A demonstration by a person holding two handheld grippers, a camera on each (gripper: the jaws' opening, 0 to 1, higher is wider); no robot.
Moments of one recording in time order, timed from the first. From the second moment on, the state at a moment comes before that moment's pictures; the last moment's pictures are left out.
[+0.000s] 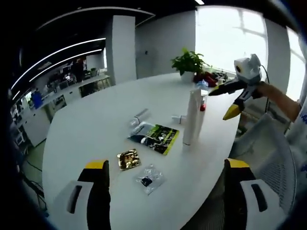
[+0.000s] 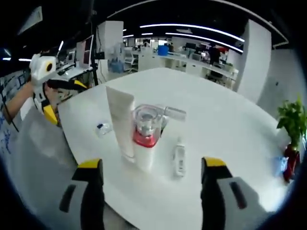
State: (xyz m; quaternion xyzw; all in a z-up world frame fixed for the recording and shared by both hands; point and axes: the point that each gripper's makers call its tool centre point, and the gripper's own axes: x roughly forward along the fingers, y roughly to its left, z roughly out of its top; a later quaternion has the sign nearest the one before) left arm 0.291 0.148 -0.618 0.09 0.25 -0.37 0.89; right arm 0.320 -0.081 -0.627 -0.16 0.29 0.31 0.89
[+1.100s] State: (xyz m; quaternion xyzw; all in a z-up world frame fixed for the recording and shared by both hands) left arm 0.290 0.150 -0.623 0.07 0.26 -0.36 0.89; right arm 0.380 -0.102 -0.703 -0.17 0.40 0.32 0.84
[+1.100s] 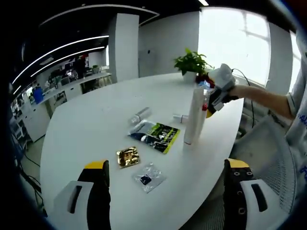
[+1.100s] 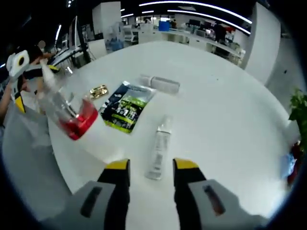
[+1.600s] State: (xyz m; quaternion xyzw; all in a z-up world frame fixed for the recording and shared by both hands) left arm 0.287 0.154 -0.630 0.06 0.26 -0.35 0.90; right arm 0.393 -0.097 -0.732 -0.19 0.45 0.33 0.81
